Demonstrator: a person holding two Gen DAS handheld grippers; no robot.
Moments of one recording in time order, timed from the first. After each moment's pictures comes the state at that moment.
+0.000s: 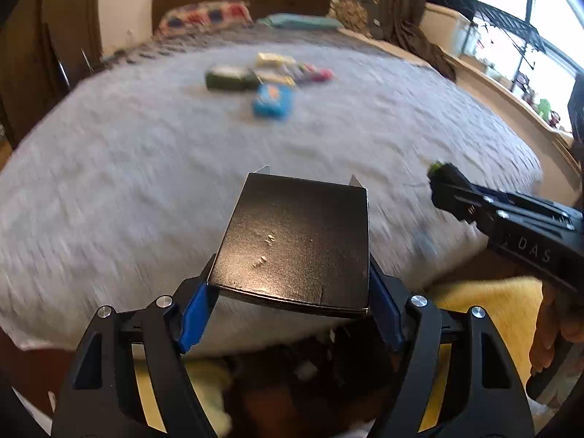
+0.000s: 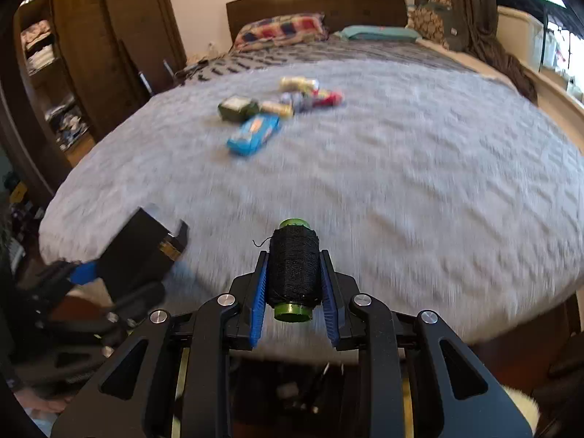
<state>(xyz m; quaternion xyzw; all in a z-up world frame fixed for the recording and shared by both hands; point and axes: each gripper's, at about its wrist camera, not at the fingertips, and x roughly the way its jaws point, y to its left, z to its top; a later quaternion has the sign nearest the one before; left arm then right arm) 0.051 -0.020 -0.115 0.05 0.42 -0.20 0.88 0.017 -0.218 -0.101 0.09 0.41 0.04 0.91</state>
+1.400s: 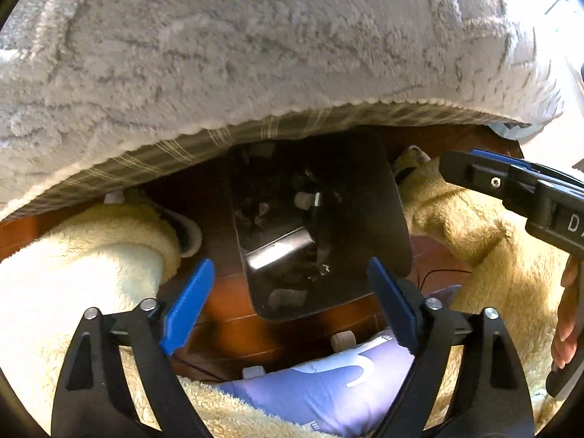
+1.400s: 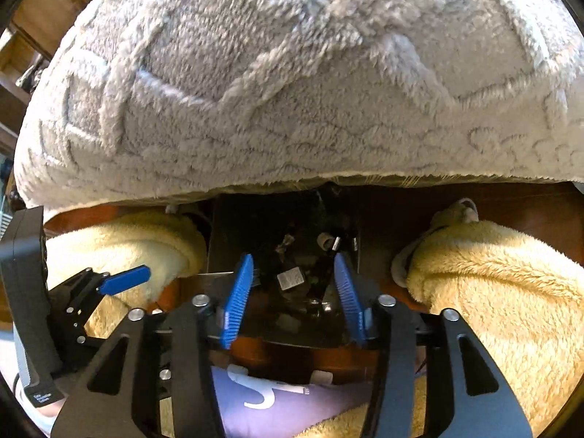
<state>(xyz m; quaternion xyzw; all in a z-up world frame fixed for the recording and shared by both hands) 0.024 -0.043 -0.303 0.06 0.61 -0.19 0.76 0.003 -0.223 -0.261 0.13 0.58 0.04 0.80</state>
